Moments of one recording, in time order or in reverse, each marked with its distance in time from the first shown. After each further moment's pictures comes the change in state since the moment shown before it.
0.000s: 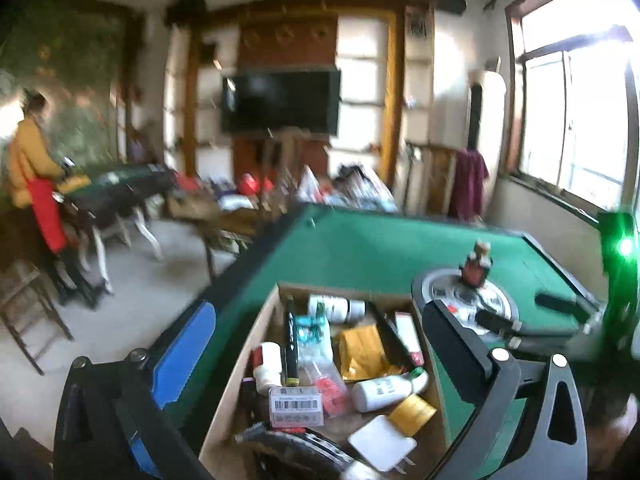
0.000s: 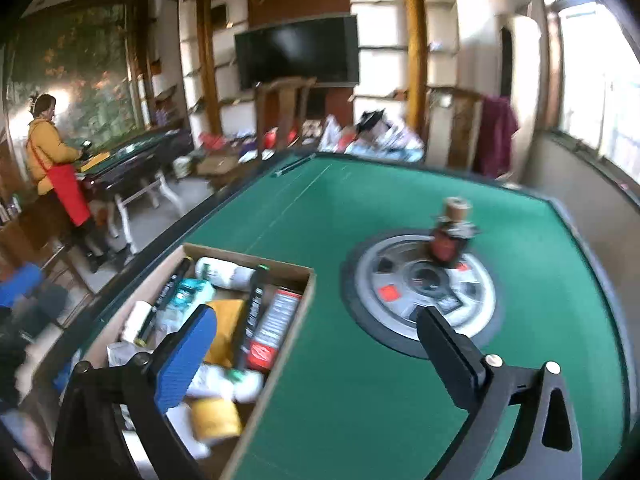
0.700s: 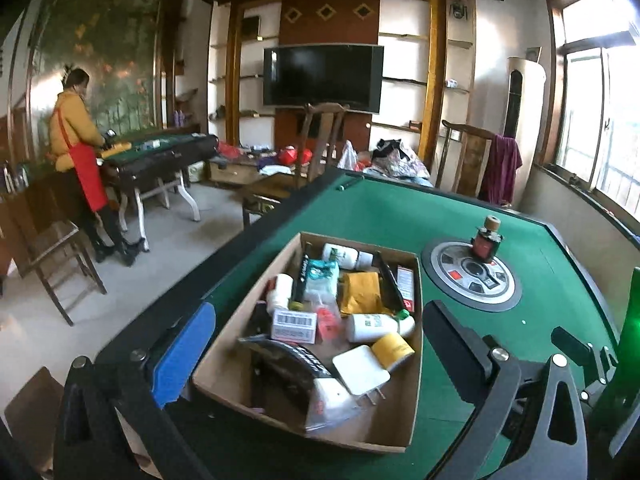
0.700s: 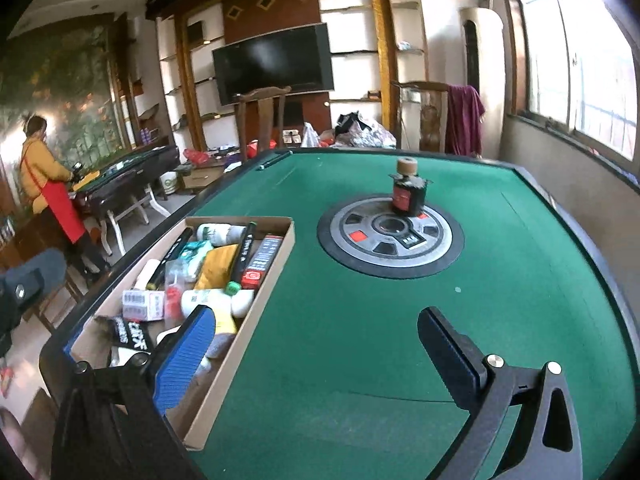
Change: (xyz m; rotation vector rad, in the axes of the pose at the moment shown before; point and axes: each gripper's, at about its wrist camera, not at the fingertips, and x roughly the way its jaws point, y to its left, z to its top) left arm -0.048 -0.026 -0.028 -0.072 0.125 0.139; right arm -0.058 0.001 -0.059 0.036 -0.027 -0.035
